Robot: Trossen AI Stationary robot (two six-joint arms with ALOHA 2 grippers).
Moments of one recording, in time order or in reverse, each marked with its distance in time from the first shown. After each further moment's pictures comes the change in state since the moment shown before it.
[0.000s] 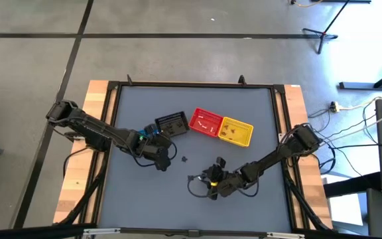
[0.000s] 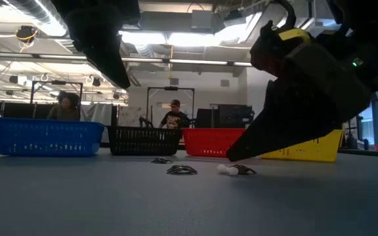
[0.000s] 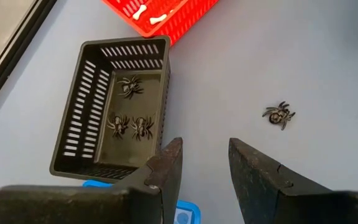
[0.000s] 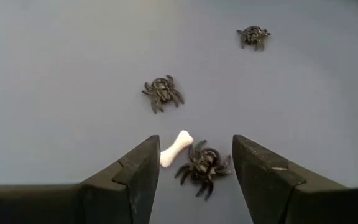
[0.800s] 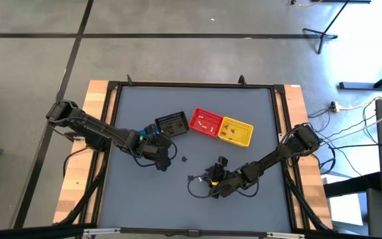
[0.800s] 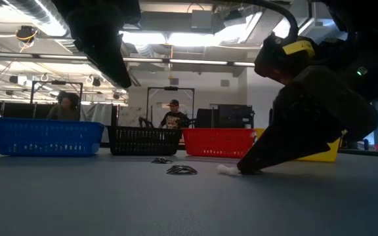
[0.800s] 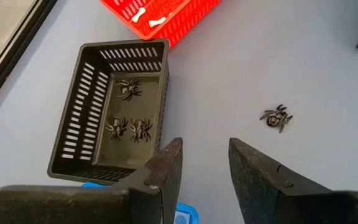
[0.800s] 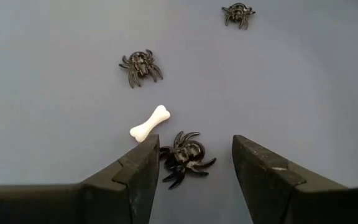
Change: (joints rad) left arm 0.000 0.000 0.000 0.011 0.000 -0.001; right arm 0.000 -0.002 0.002 -0.112 0.009 0.008
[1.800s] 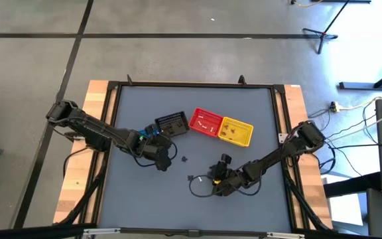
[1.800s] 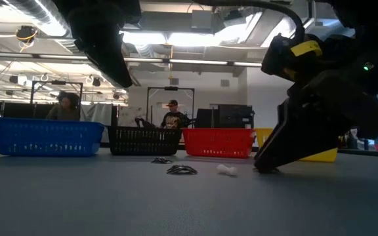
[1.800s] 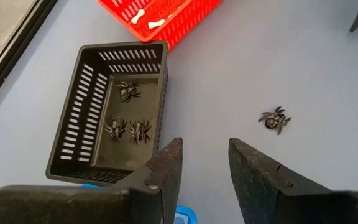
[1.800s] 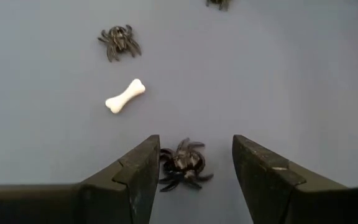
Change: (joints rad) left arm 0.000 0.000 0.000 0.008 0.000 0.000; right arm -0.001 -0.067 -0.004 -0.153 -0.013 -0.008
